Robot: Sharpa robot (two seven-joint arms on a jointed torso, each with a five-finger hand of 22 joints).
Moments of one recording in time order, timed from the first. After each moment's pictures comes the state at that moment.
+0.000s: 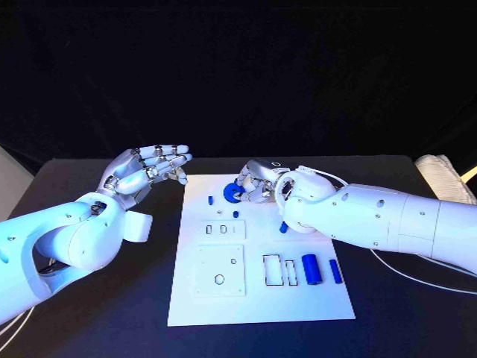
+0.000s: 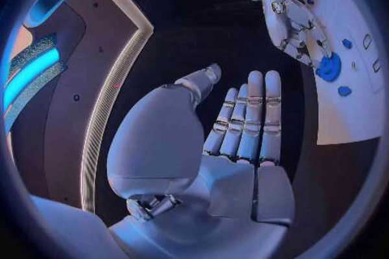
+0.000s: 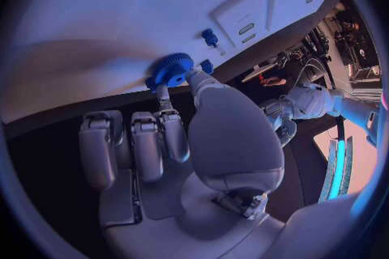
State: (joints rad) left arm 1.19 -0.97 0.02 1.68 -0.07 -0.29 0.48; left_hand 1.37 -0.17 0.47 0.01 0.09 0.84 0.21 0.19 0.13 0.97 0.17 0.11 0.07 0.91 0.11 0.80 0.46 0.17 0.76 0.21 0.92 0.56; right arm 1.29 -0.53 -0.15 1.27 -1.44 -0.38 -0.26; right_hand 1.27 -0.16 0.22 0.29 0.31 0.94 0.16 0.12 0.35 1.46 0.07 1.46 1.31 1.46 0.00 1.57 1.31 0.03 1.47 0.11 1.52 1.31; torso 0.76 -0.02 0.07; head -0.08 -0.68
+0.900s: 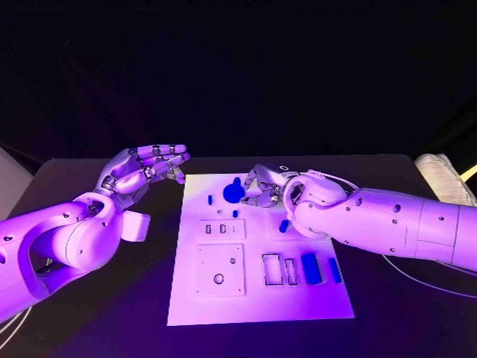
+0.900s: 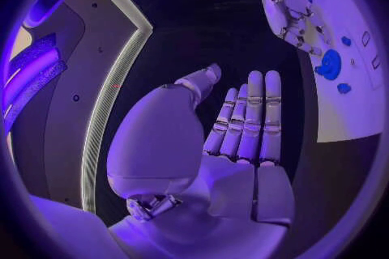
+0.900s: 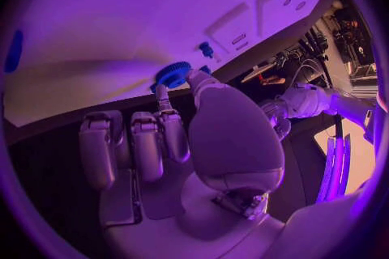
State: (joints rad) left arm 1.19 -0.98 0.02 1.68 -0.07 -0.29 0.48; left_hand 1.37 -0.17 0.47 0.01 0.09 0.84 0.21 0.19 0.13 0.97 0.17 0.11 0.07 0.91 0.11 0.80 0.46 0.17 0.76 0.21 0.92 0.56; right arm 1.28 -0.60 -0.15 1.35 -1.44 -0.39 -0.27; right_hand 1.27 -0.16 0.23 0.28 0.32 0.94 0.16 0.13 0.35 1.46 0.07 1.46 1.31 1.46 0.00 1.57 1.31 0.03 1.47 0.11 1.52 1.31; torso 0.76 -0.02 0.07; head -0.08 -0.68
